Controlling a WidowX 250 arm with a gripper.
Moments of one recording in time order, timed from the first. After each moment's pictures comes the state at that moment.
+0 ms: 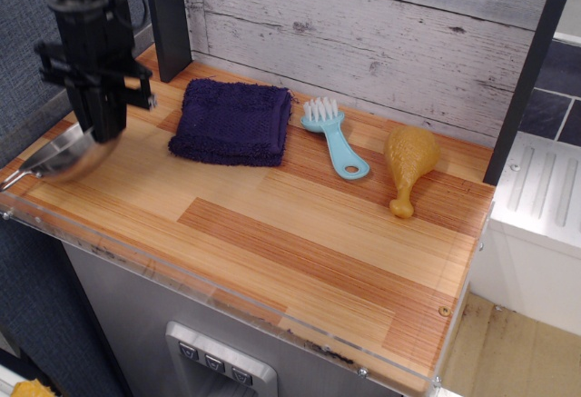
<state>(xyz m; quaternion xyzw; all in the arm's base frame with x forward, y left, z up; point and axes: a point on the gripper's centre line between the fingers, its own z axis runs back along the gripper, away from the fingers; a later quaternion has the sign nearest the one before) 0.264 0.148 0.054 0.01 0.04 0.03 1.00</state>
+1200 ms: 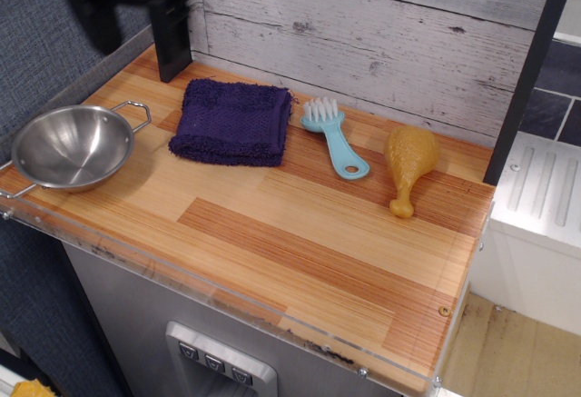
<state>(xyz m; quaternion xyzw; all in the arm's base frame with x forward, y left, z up) 0.282 0.094 0.146 -0.02 -0.06 0.05 1.00</state>
